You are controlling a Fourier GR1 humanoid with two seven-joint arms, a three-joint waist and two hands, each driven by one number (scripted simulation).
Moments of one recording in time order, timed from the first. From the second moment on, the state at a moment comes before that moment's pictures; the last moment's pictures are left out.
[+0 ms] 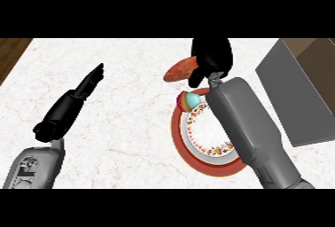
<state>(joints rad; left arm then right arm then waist) -0.25 0.21 0.00 -1.53 -0.15 -0.25 -0.07 -0.91 -0.02 0.13 -1.00 1.23 0.10 0.51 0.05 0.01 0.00</state>
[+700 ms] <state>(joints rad) -0.23 0.23 0.03 -1.54 -0.16 -0.25 -0.07 -1.14 -0.13 -0.09 -0.89 1.33 -0.18 0.83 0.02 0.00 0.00</state>
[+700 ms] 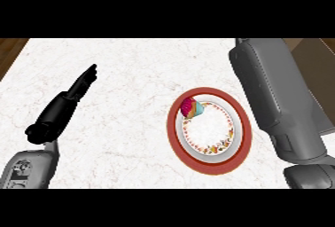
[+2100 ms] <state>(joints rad) -0.21 0.23 0.07 -1.54 -0.15 -0.26 -0.08 -0.92 -0.50 -0.35 -0.76 0.99 0.36 0.57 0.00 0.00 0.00</state>
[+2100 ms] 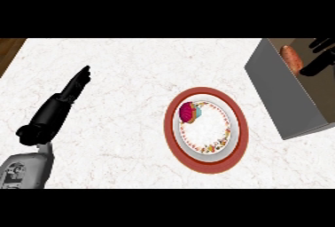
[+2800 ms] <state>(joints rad) -0.20 0.22 0.06 -1.54 -0.17 -0.25 -0.09 -0.90 -0.41 -0.69 -0.97 0.64 -0.01 0.31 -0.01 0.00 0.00</state>
